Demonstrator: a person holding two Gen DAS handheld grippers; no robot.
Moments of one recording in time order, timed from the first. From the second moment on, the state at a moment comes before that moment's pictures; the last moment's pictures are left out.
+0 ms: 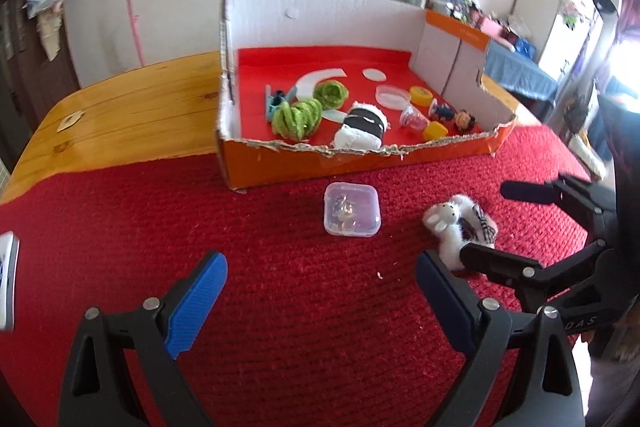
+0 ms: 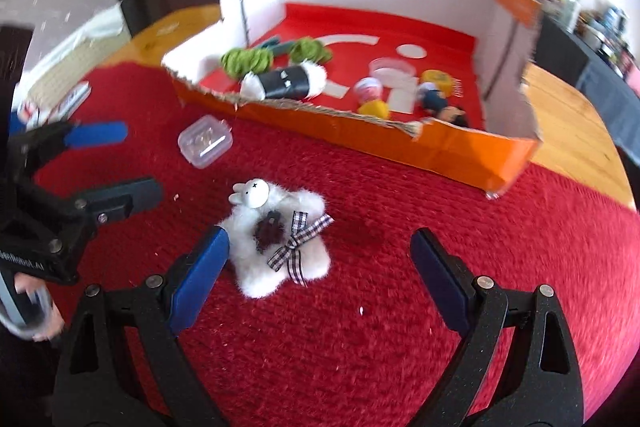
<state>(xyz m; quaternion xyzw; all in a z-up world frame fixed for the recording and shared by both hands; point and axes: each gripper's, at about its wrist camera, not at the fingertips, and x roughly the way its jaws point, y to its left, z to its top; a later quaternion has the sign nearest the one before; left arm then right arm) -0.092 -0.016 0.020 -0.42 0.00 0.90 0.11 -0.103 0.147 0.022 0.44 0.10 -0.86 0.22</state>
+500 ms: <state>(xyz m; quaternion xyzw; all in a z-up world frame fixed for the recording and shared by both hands) -0.127 -0.014 0.012 -0.44 0.03 0.89 0.11 -0.100 0.137 0.013 0.43 0.15 -0.85 0.25</state>
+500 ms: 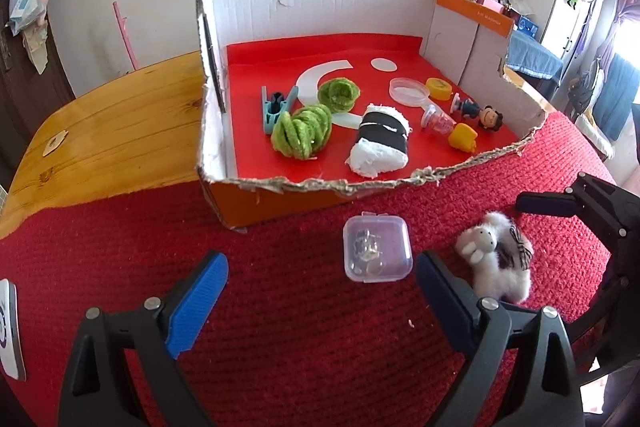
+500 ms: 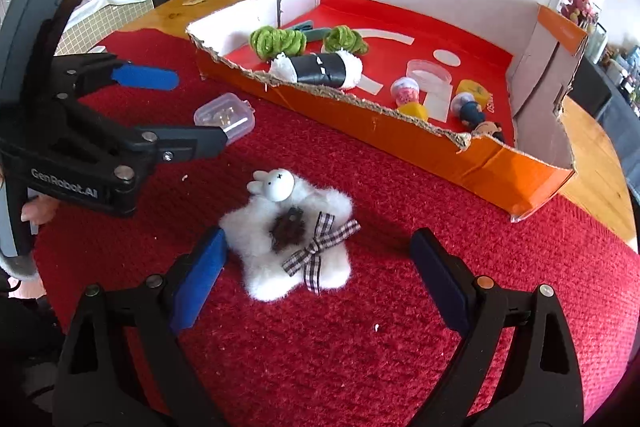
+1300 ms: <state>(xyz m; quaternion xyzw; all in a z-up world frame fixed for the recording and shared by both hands) -0.118 0.007 0.012 -0.42 0.04 0.89 0.17 -0.112 0.163 0.020 0.41 0.10 -0.86 0.27</state>
